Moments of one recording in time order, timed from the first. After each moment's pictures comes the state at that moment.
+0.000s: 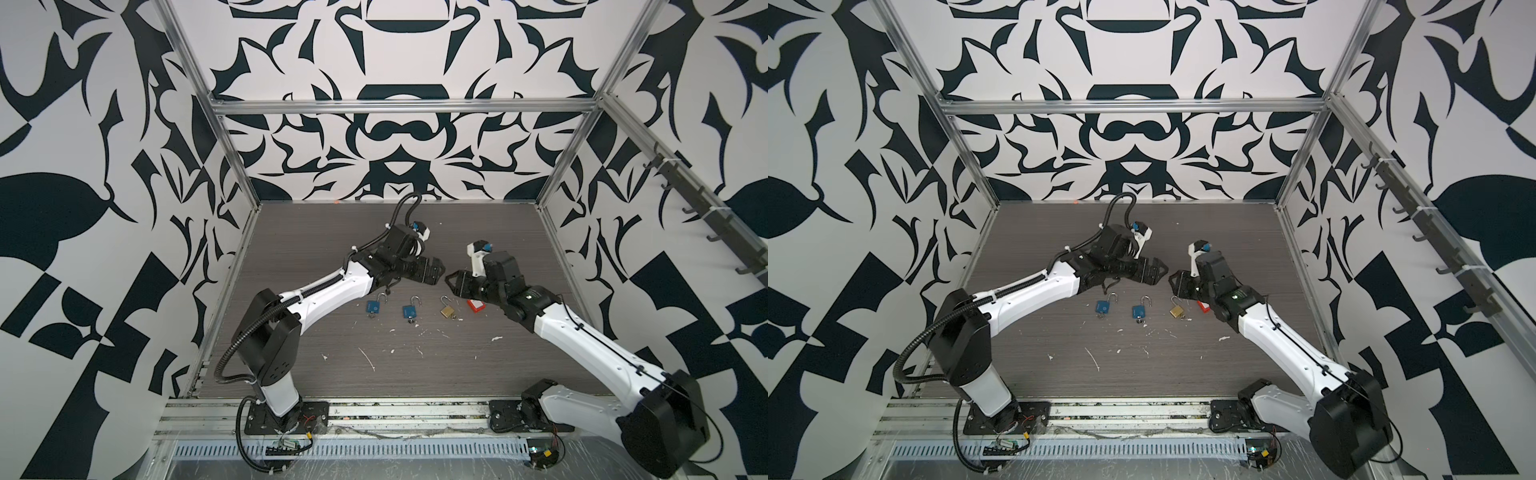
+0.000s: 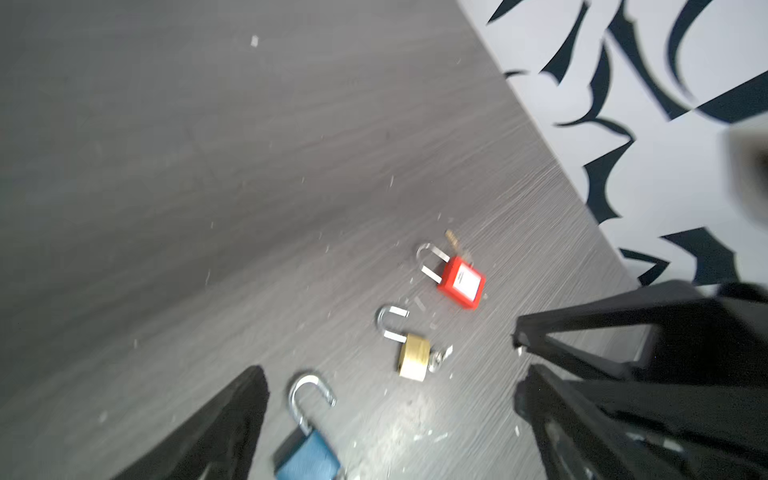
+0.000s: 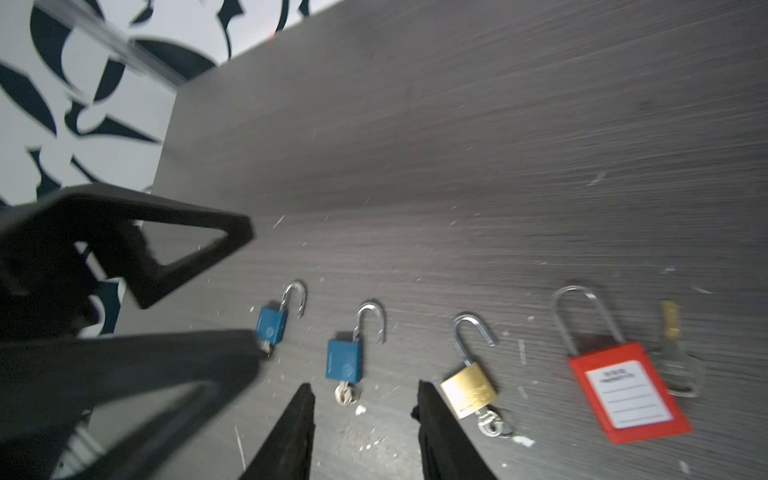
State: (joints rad) left arm -0.81 1.69 1.25 -0.28 0.18 -0.43; right arm 0.50 1.17 0.82 -0.37 -0.15 0.58
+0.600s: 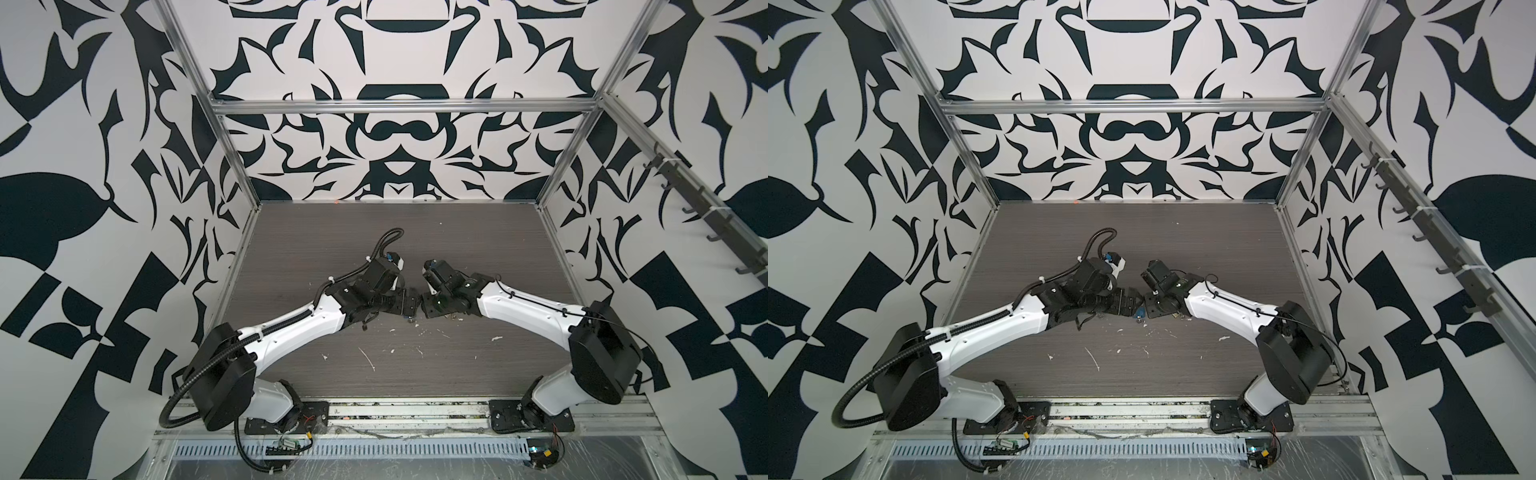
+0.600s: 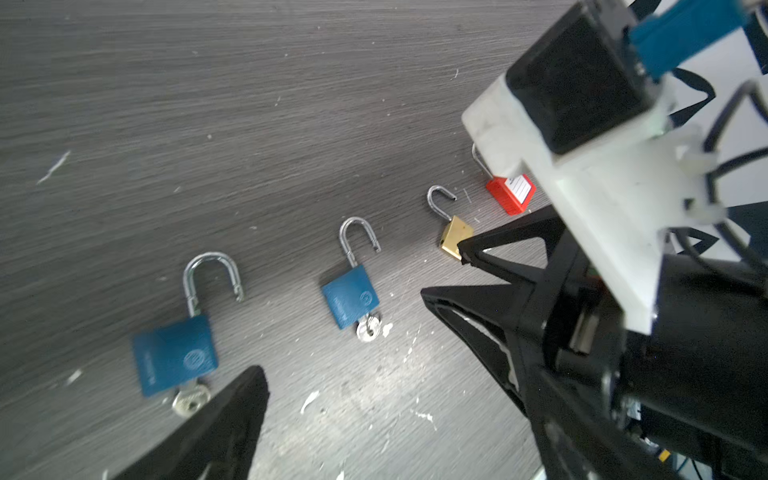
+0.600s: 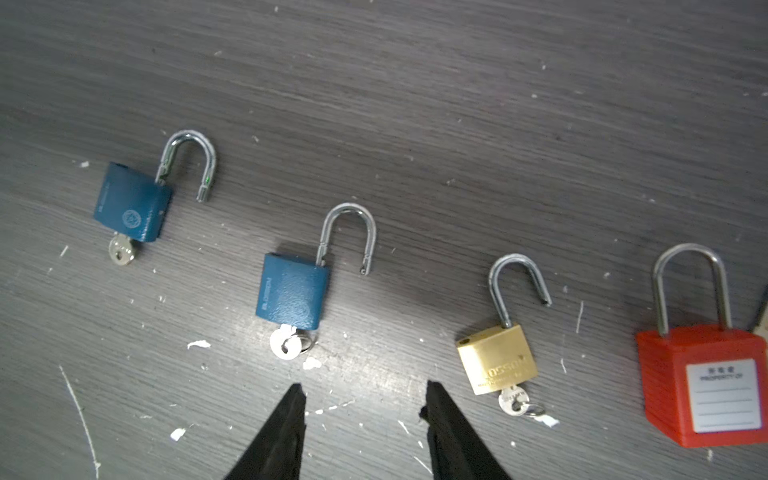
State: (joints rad) left arm -0.87 1.38 0.96 -0.37 0.06 -0.56; right arm 0.77 1.54 1.01 -0.58 0.06 0.48
